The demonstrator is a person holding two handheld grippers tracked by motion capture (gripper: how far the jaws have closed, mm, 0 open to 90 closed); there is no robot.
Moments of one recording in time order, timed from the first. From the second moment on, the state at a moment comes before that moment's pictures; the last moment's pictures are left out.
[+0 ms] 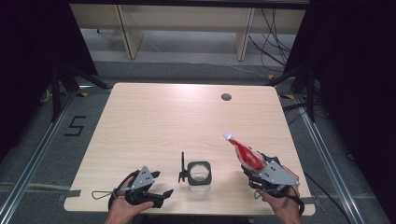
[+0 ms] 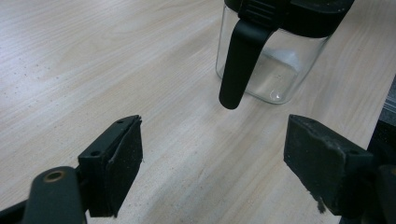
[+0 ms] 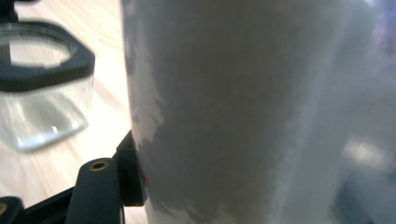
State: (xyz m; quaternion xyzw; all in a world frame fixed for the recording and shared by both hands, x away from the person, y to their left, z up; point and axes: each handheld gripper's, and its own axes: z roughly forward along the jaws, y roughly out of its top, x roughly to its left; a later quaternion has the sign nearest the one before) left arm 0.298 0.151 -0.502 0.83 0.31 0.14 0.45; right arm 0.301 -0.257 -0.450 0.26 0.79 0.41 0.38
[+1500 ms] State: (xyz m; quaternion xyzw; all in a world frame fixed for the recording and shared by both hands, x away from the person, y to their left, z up) left arm 0.301 0.153 -0.502 0.82 0.33 0.15 0.45; right arm 0.254 -0.218 -0.460 0.00 0.83 0.10 0.54
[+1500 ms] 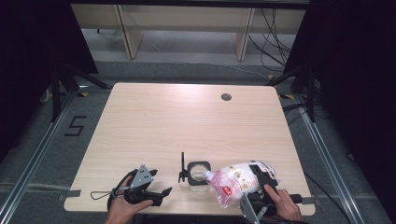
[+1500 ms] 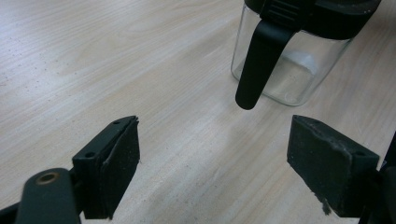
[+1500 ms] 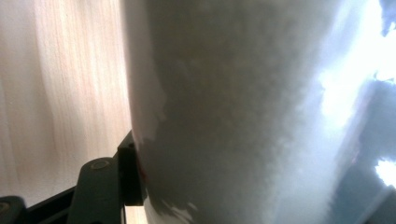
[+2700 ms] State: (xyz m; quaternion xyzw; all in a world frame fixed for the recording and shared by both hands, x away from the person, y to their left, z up) left arm 0.302 0.155 -0.502 0.81 0.33 0.15 0.45; right arm 0.255 -0.205 -0.445 -0.10 0.81 -0.03 0.58
